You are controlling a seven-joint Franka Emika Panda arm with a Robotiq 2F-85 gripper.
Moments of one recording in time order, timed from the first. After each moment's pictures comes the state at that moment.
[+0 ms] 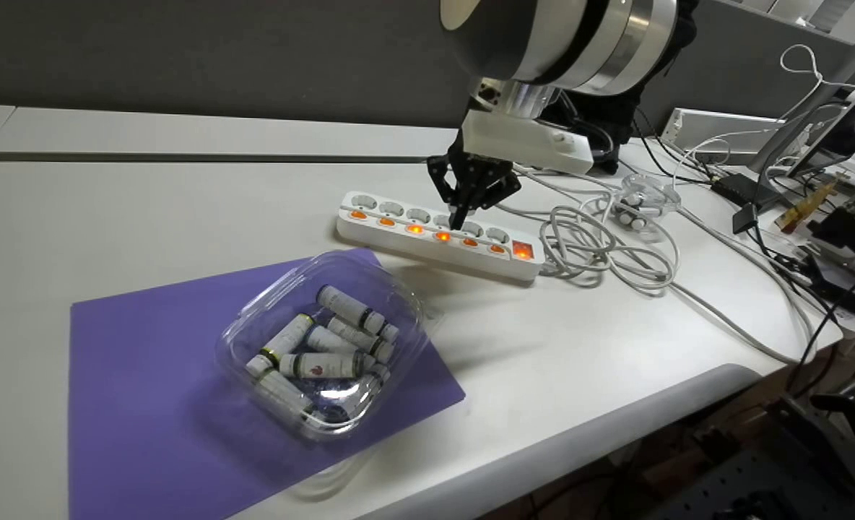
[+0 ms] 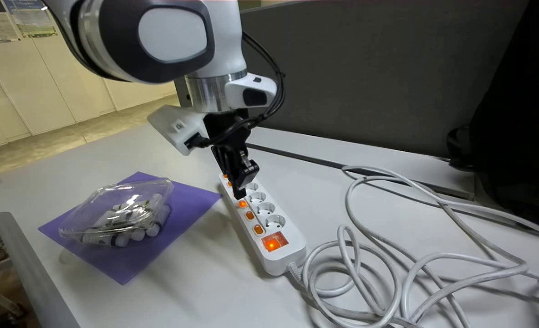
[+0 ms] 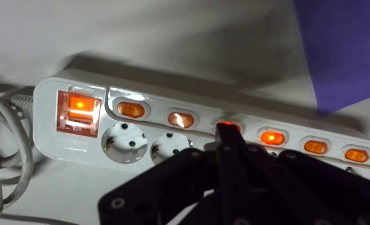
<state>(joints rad) 0.00 0.42 -0.02 -2.27 0.12 2.74 0.17</state>
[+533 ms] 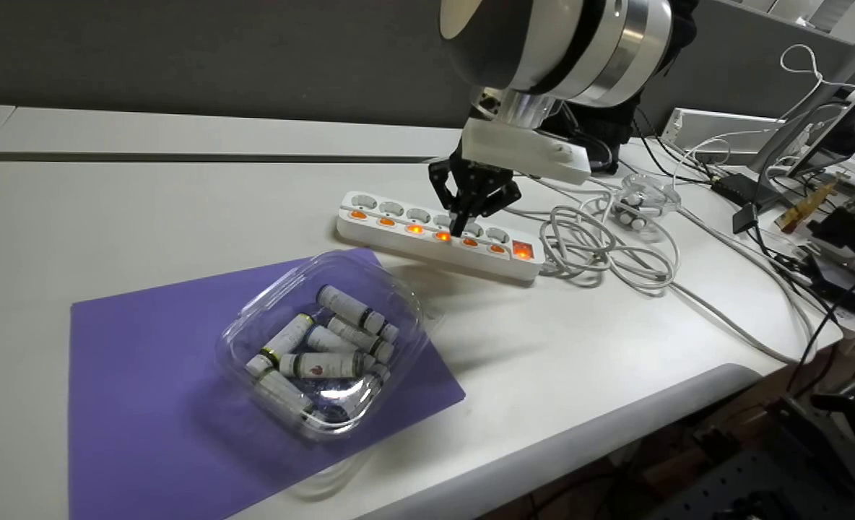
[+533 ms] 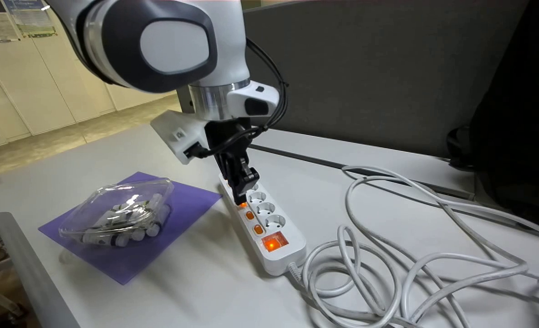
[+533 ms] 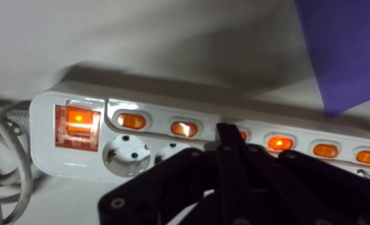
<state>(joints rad) -0.01 0.44 -0.02 -2.27 0.16 2.74 0.17</state>
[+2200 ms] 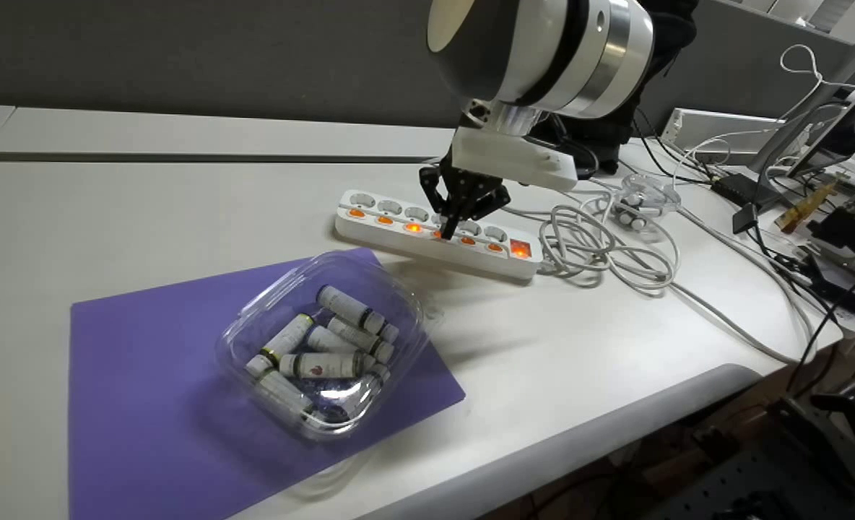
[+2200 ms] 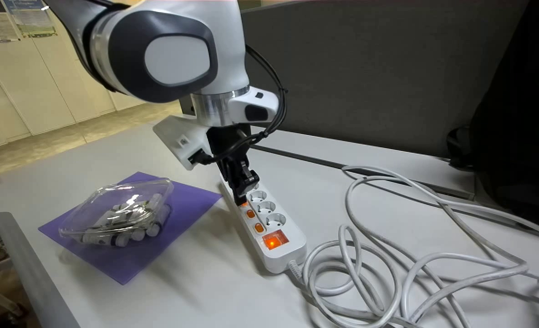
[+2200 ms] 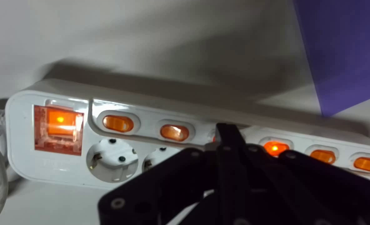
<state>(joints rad) -0.01 0.48 0.01 -2.25 0.18 2.78 0.15</state>
